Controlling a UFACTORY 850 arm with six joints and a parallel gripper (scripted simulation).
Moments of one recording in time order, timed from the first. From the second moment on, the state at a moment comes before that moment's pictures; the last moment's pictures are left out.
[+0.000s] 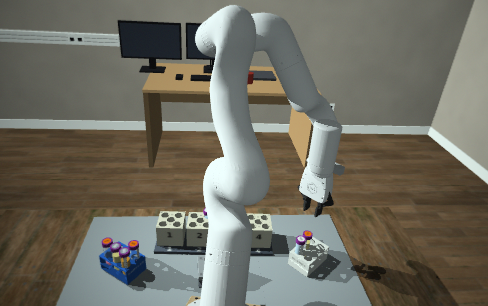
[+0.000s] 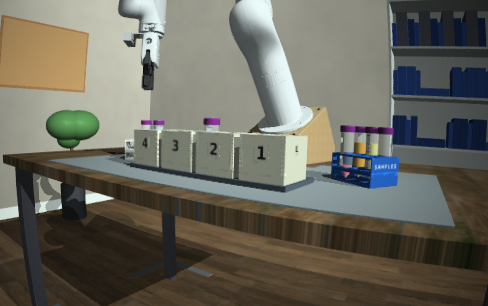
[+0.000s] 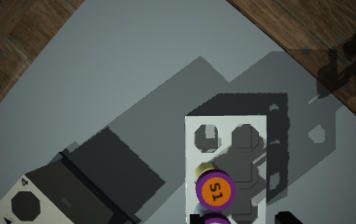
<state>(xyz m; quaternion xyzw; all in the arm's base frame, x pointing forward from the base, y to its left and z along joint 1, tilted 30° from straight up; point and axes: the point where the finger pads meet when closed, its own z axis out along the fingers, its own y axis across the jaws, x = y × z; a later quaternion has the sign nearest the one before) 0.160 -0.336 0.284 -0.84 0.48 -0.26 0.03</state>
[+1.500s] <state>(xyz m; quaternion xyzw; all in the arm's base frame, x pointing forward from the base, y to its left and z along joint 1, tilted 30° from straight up) 0.182 -0.279 0.297 -0.92 0.30 -0.26 -0.02</state>
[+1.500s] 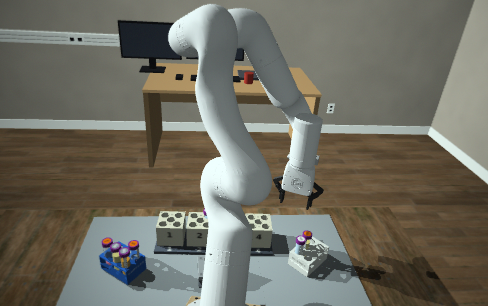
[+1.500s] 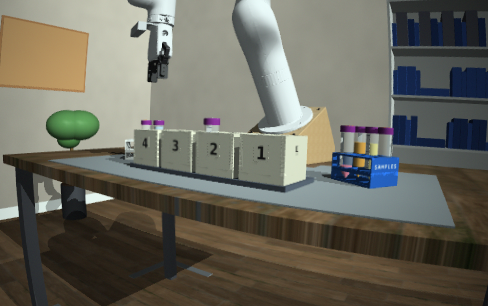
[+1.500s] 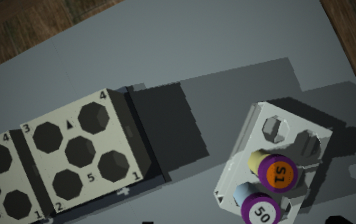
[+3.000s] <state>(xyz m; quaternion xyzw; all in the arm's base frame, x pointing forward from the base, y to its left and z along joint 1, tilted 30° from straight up) 0.269 -0.101 0.306 -0.96 0.07 -0.27 -0.05</state>
